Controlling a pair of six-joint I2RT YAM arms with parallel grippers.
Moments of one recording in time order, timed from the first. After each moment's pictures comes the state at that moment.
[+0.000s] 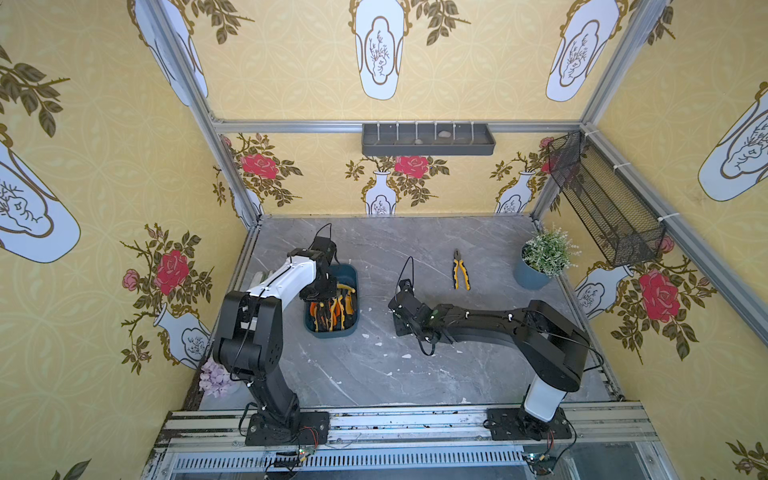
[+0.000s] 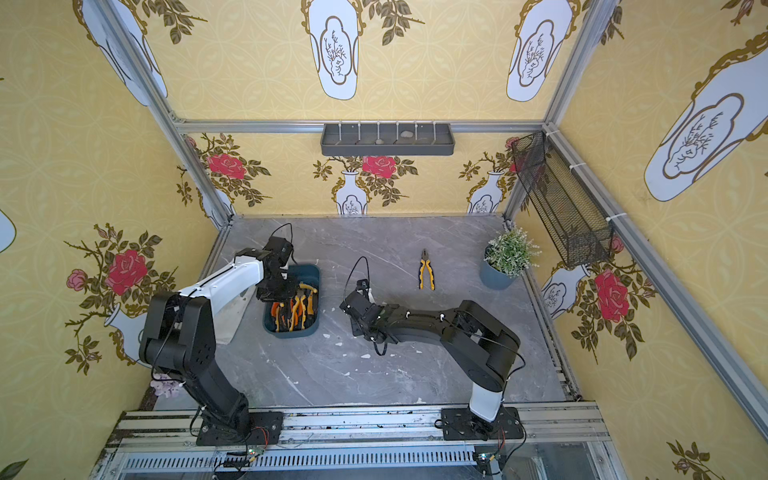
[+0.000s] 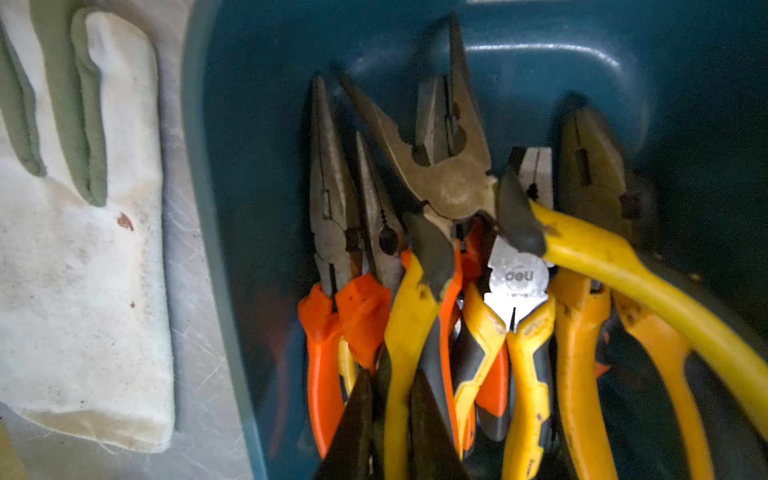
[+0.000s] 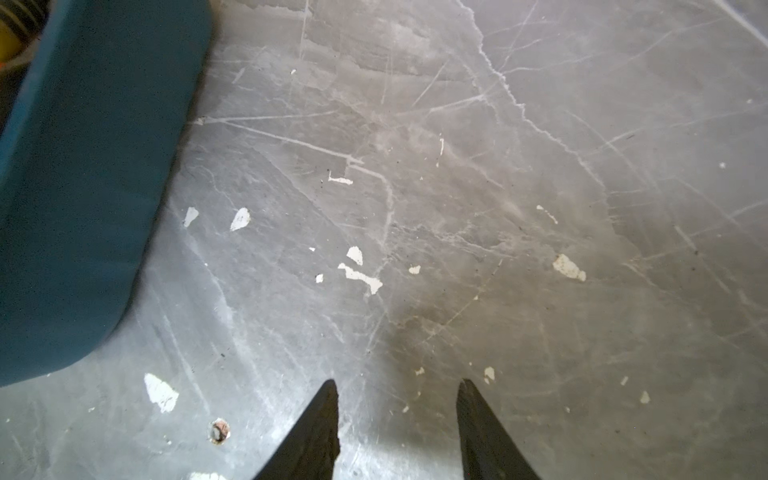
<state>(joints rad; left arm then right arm) -0.24 1.74 1.23 -0.91 -0.13 -0.27 1.06 1.77 1.00 -0.22 0.30 0.61</state>
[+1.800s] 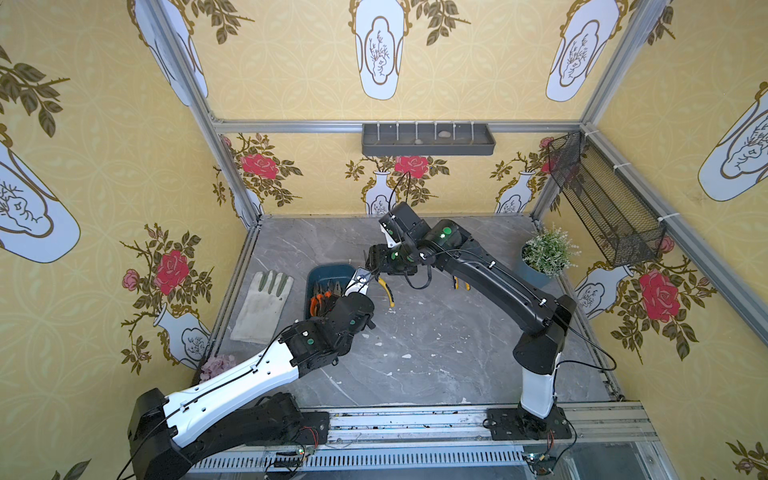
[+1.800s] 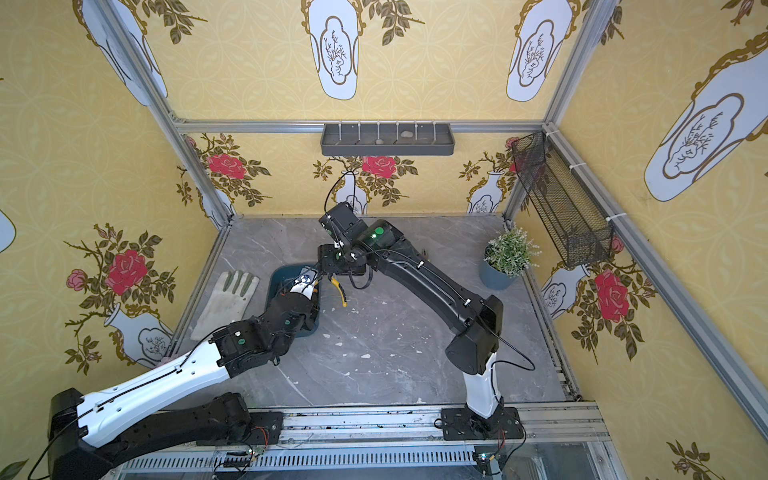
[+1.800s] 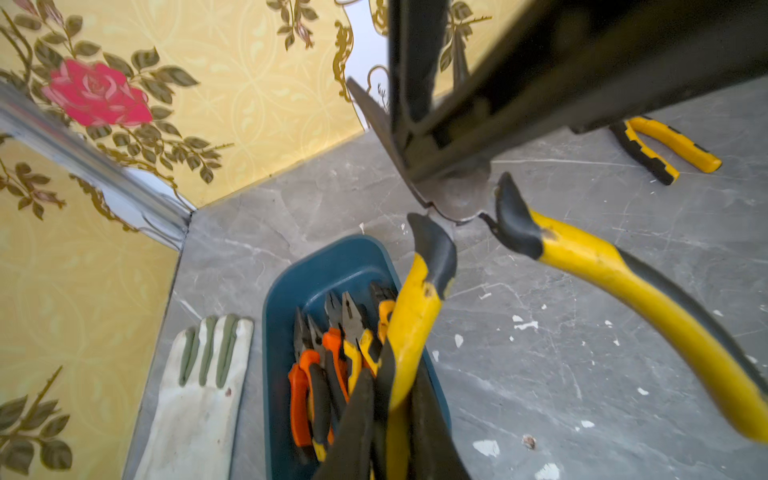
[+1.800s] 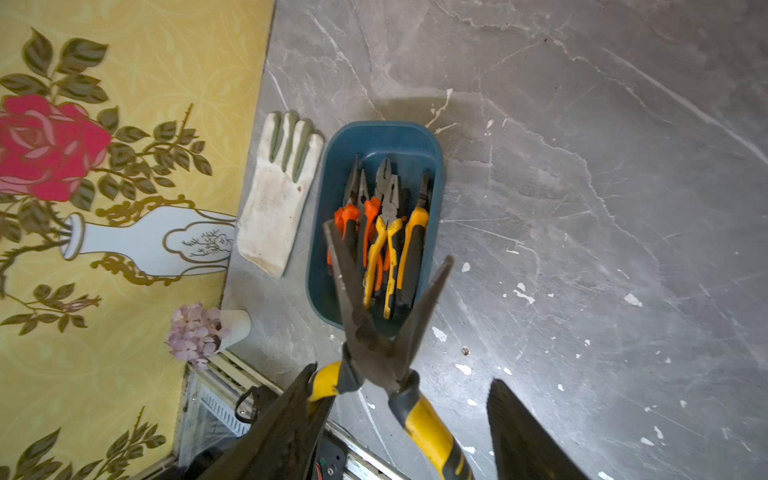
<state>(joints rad) -0.99 1.04 0.82 -0.45 -0.77 -0.16 0.96 1.93 2.12 -1.11 -0.06 0.72</state>
